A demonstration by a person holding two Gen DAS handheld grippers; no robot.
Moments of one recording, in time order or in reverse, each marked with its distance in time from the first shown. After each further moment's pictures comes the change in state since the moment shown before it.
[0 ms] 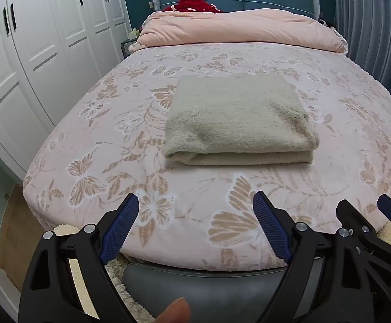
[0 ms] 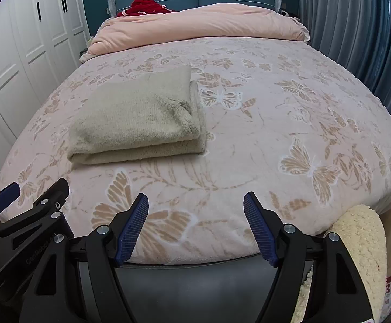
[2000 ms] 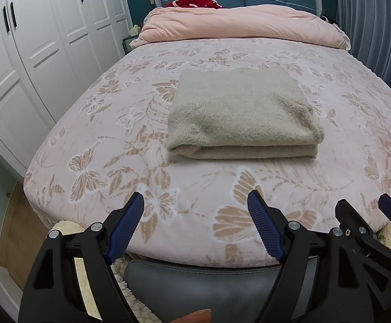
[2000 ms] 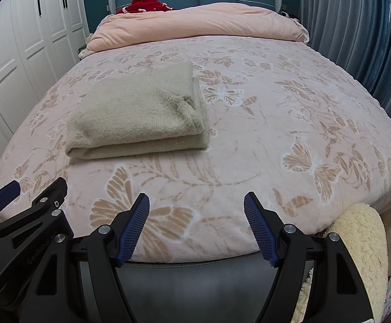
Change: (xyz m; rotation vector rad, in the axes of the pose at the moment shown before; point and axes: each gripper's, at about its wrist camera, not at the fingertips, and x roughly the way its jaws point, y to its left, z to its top) left arm 0.005 0.003 -0.004 0.002 0.020 0.009; right arm 0.002 0.005 -0.003 -0.006 0.008 -0.011
